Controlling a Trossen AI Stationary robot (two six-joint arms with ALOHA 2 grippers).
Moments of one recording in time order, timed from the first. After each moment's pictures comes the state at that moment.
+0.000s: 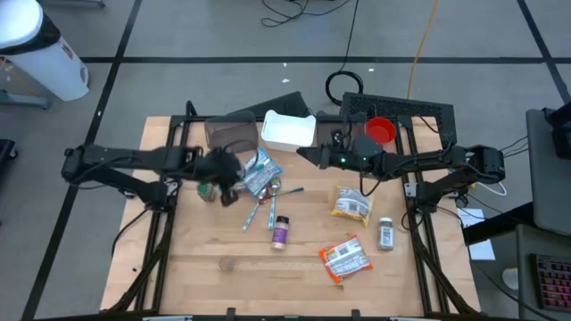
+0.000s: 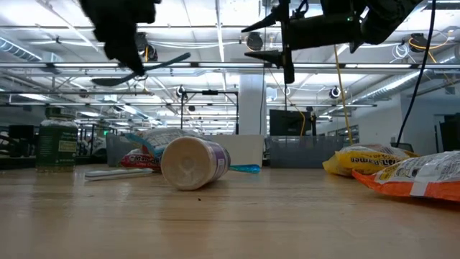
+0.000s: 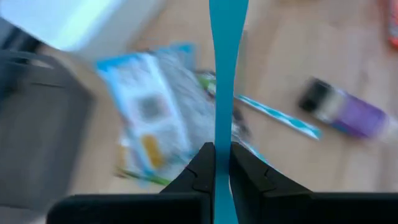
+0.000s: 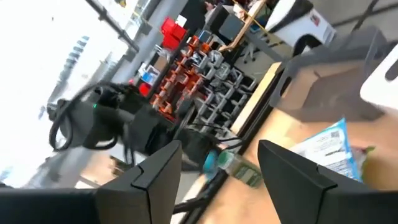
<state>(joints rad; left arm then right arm) 0.05 1.16 1.01 -0.81 -0.18 -0.28 -0.20 1.37 0.72 0.69 0.02 1.01</state>
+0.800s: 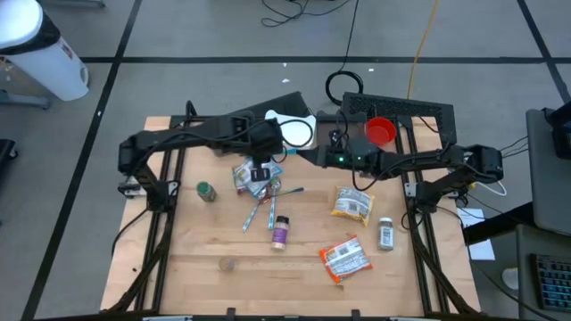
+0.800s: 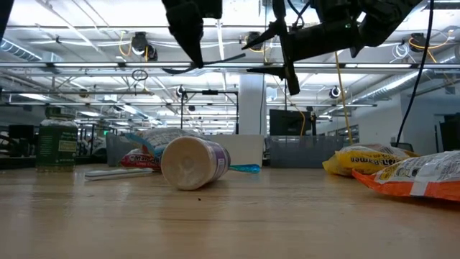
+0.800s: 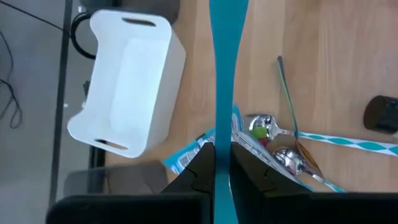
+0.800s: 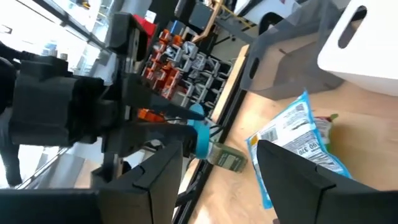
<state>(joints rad) 0.18 1.71 1.72 -1.11 -0.19 0.20 -0.22 1.39 0.72 0.59 0.03 1.11</state>
